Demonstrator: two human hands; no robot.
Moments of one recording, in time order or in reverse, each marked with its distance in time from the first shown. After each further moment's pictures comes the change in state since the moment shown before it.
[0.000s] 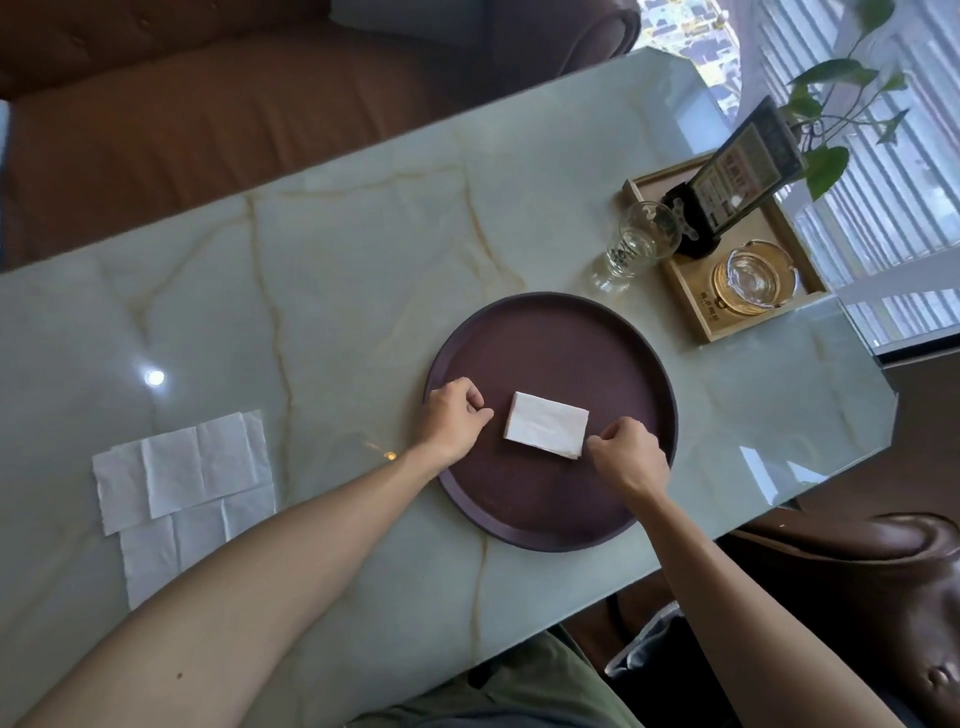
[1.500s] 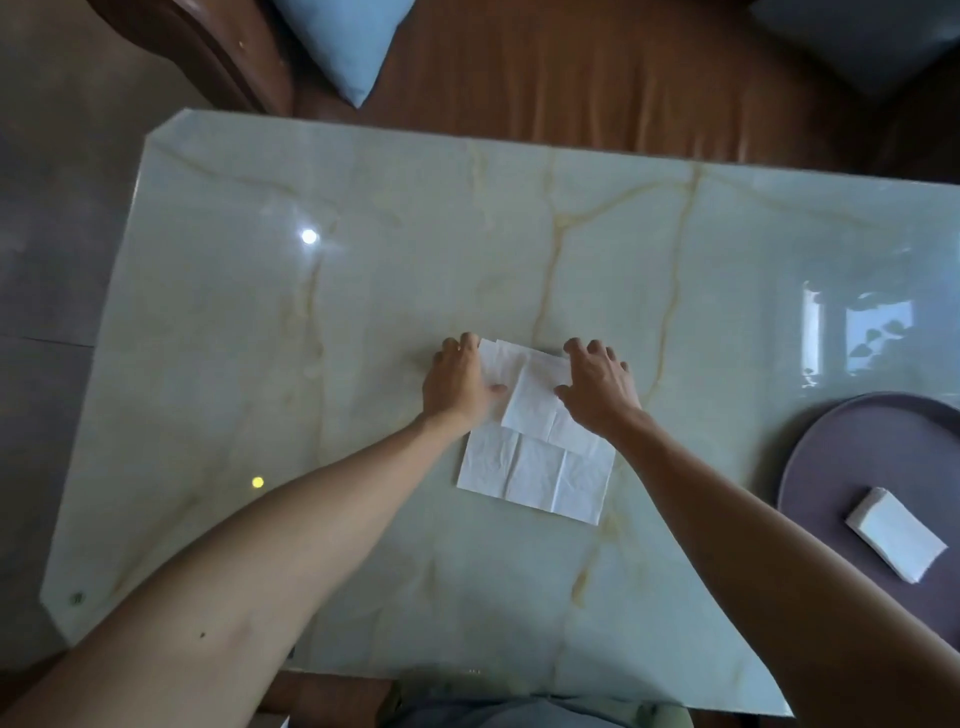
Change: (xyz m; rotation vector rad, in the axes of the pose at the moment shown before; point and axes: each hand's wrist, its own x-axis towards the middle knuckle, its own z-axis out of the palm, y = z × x) left_hand -0.079 -0.350 -0.268 -0.016 0.260 -0.328; right_hand -0.213 -0.327 0.299 -0.712 -0.156 -0.952
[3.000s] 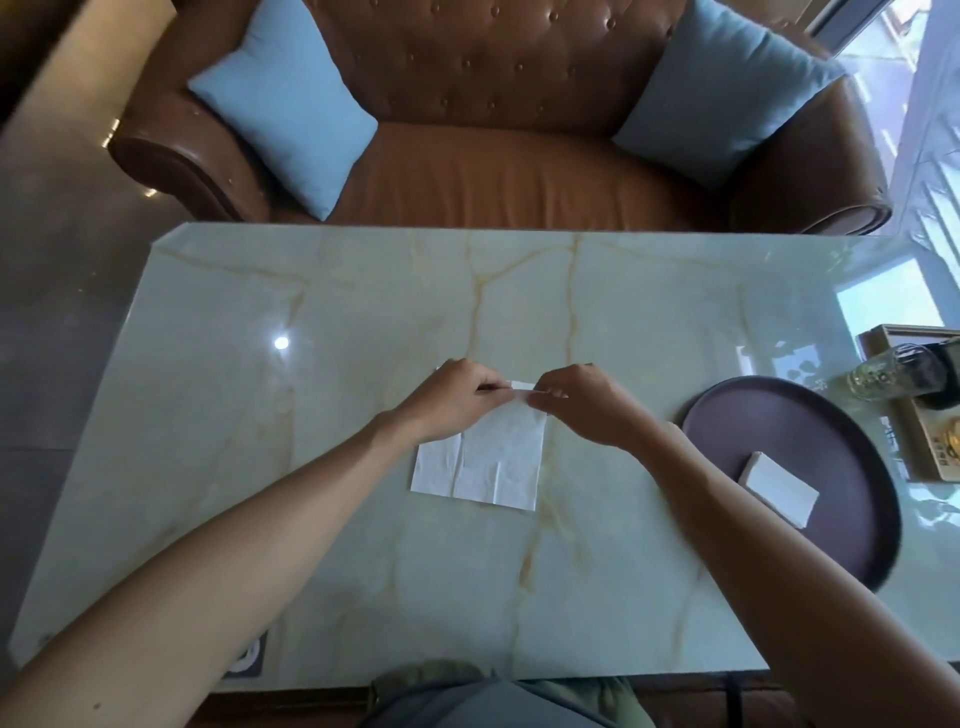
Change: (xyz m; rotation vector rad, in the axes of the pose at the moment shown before) left_hand -0.103 0.079 -0.059 -0.134 -0.190 0.538; right_hand -0.140 0.047 -0.095 0.316 0.097 -0.233
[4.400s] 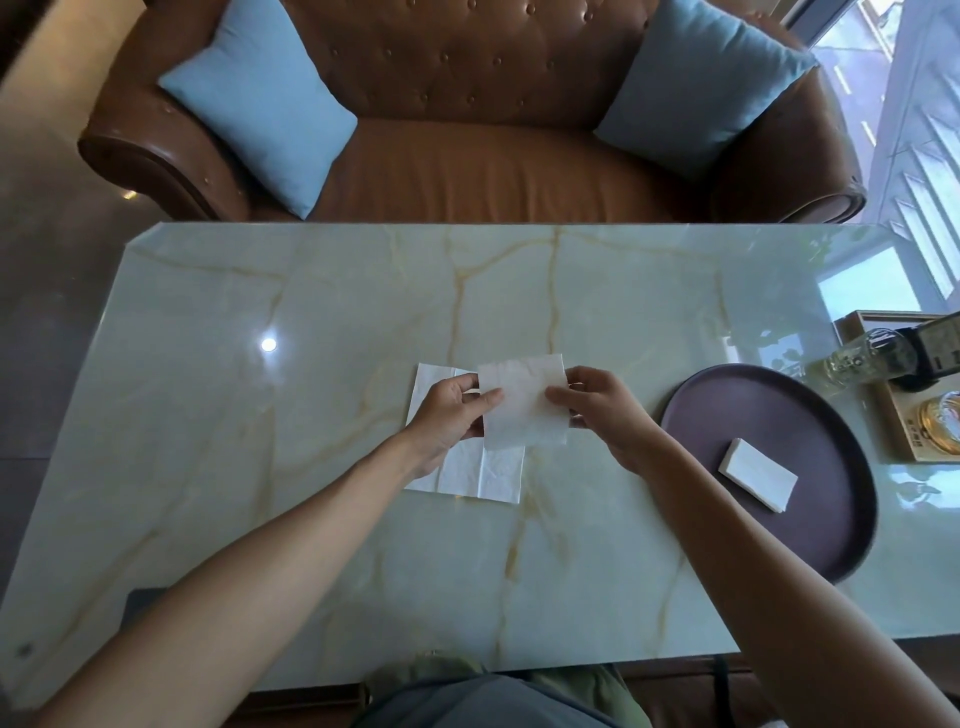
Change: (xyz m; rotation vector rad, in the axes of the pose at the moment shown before) left_hand -0.012 0.005 0.047 -0.910 0.008 -0.279; right_hand -0.028 0.031 0.008 0.902 0.097 0.314
